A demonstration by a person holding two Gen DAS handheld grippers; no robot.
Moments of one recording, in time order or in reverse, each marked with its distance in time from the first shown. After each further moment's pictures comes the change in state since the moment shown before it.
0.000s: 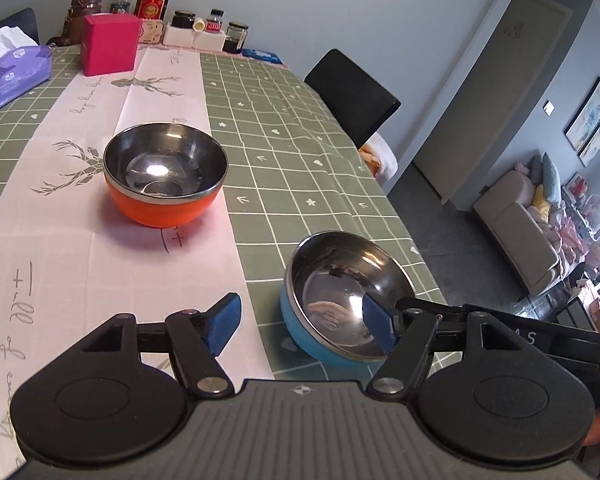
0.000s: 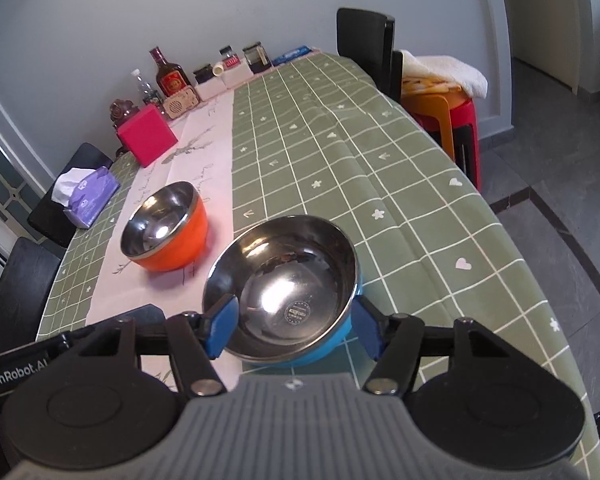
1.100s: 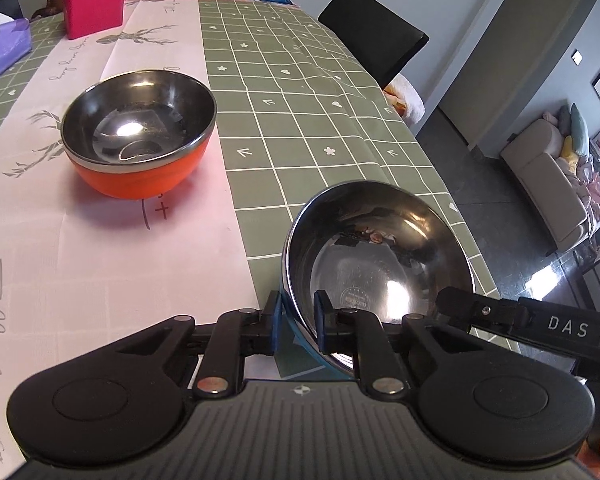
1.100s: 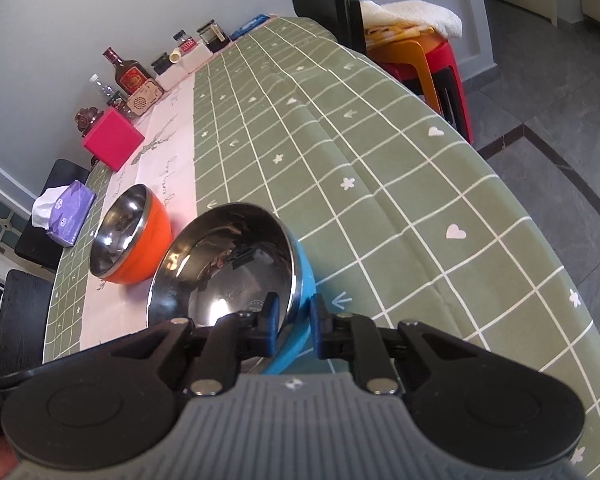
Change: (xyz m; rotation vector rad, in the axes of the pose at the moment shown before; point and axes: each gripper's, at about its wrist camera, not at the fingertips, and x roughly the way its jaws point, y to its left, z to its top) left arm 0.056 -0.010 0.006 0.037 0.170 0.080; right arm 0.022 -0.034 0.009 0.139 0.069 0.026
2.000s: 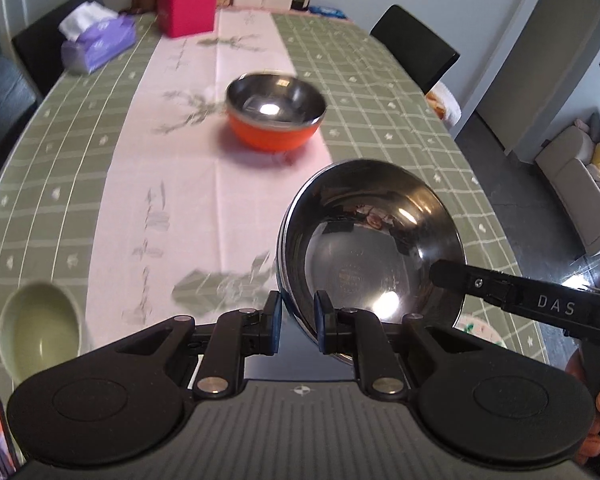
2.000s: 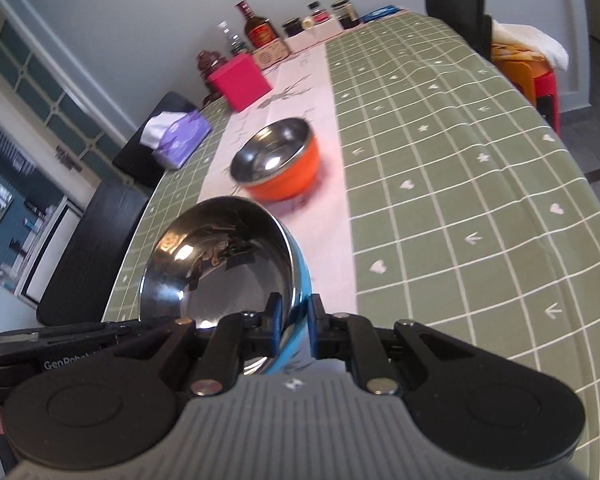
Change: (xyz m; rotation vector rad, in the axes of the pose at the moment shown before) left arm -0.135 0.050 -0.072 -0.066 0.012 0.122; right arm -0.053 0.080 -0.074 -0.260 0.084 0.219
